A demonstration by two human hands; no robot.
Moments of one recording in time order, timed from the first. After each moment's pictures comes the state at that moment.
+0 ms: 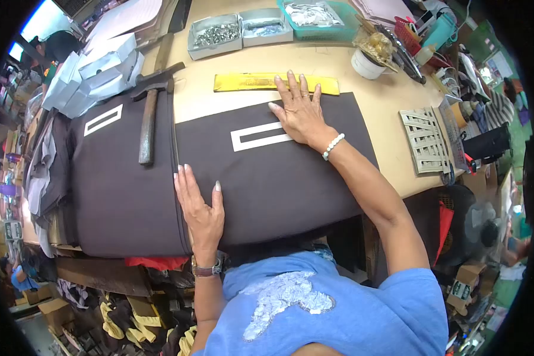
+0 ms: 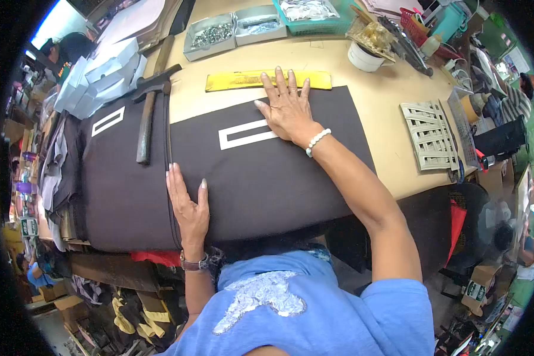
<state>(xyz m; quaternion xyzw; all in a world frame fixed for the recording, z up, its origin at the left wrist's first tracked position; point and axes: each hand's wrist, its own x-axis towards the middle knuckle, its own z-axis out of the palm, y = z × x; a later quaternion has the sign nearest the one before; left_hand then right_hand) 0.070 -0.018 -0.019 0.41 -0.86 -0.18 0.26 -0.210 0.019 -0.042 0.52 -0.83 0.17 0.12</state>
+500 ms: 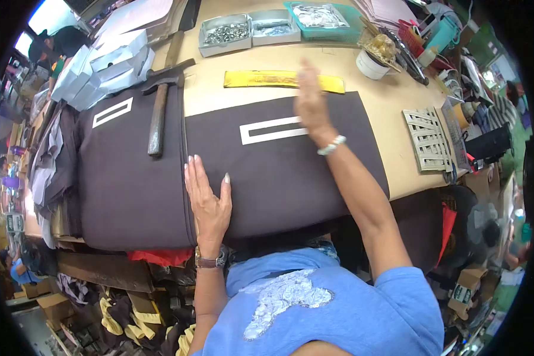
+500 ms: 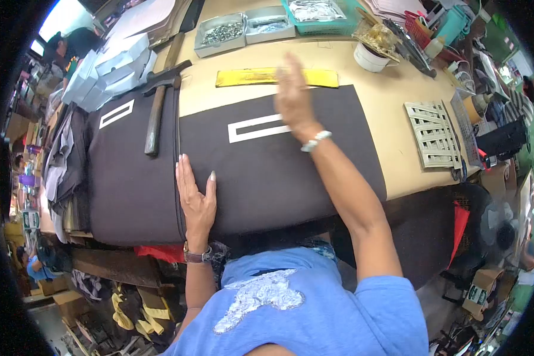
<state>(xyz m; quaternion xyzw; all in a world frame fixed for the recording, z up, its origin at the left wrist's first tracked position) 0.073 -0.020 -0.025 0.38 -0.86 -0.18 0.27 -0.203 0.004 -0.024 0.39 -0.64 0.66 0.02</state>
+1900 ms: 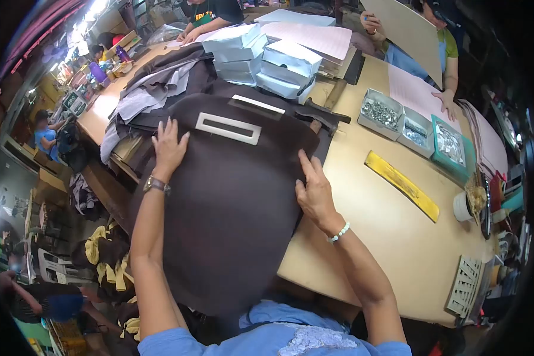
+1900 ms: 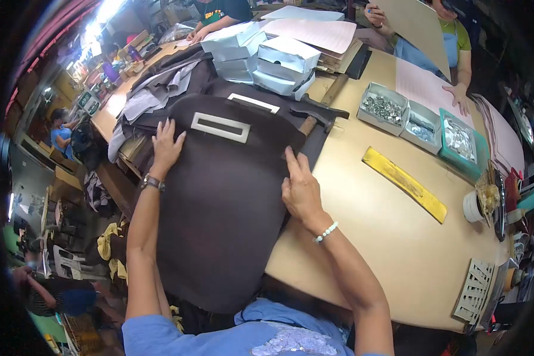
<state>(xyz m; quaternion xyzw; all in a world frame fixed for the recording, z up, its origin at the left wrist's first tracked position) 0.307 -0.304 0.018 0.61 -0.76 0.12 0.19 -0.019 -0.109 0.005 0.64 -0.62 0.43 -0.14</state>
